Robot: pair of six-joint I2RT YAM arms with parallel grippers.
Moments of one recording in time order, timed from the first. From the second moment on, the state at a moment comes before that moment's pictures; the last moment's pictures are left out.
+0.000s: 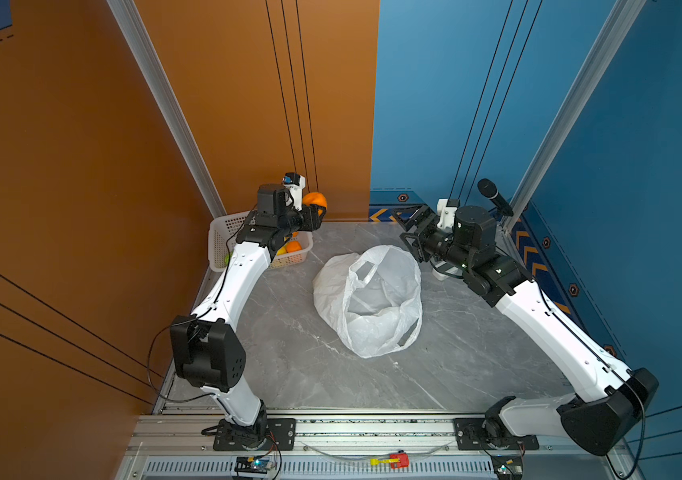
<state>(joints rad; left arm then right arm) -0.15 1.71 1.66 -0.37 0.29 -0.22 0.52 1.35 1.42 -0.27 -0.20 1.25</state>
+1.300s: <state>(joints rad) 0.03 2.31 2.00 -0.57 0.22 -0.46 0.54 1.37 1.42 -0.38 -0.11 1.22</state>
